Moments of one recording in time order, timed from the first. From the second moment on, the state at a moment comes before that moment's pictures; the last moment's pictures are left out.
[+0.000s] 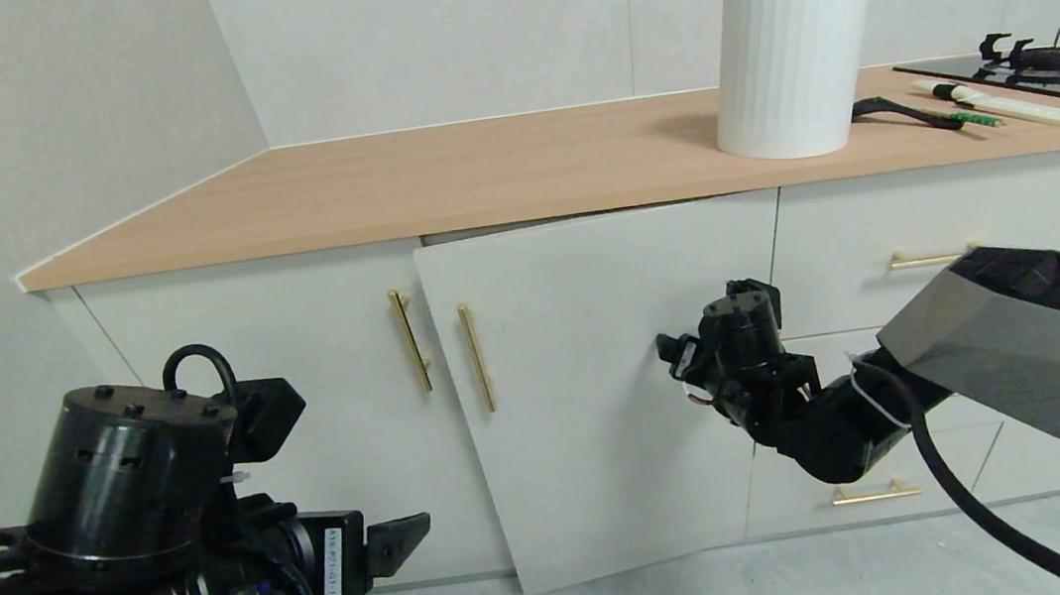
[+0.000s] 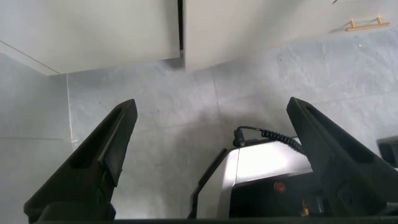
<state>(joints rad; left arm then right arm) -0.56 1.40 -0.67 0.00 0.25 -0.34 0.52 2.33 -1.20 -0.81 -0.46 0.65</state>
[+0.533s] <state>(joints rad) -0.56 1.40 -0.67 0.00 0.25 -0.34 0.49 2.41 -1.29 -0.81 -0.55 0.64</state>
